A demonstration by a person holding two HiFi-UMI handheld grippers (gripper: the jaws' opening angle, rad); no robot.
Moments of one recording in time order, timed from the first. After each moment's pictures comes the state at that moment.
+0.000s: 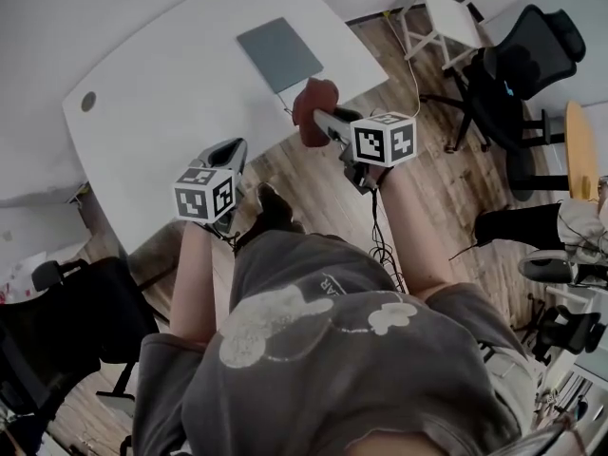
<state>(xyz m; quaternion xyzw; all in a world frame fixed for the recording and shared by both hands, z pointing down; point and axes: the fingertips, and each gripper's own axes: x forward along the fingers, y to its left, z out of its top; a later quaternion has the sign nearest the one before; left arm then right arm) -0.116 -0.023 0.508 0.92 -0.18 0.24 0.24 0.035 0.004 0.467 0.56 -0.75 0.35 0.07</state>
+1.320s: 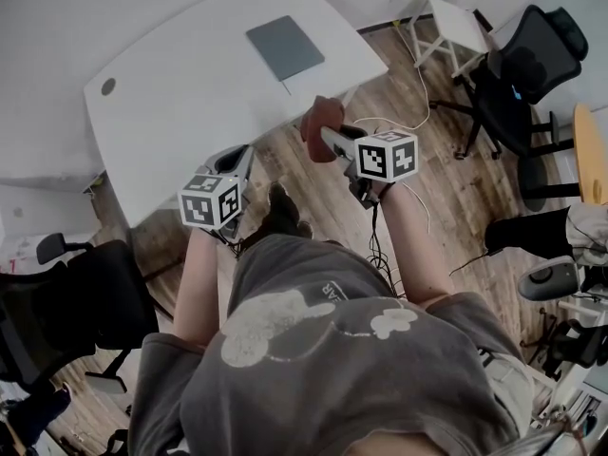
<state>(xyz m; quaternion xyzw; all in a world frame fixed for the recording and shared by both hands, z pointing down) -0.141 0.063 0.495 0.93 -0.21 0.23 0.21 0.012 0.105 0.479 0.56 -0.75 0.35 0.07</state>
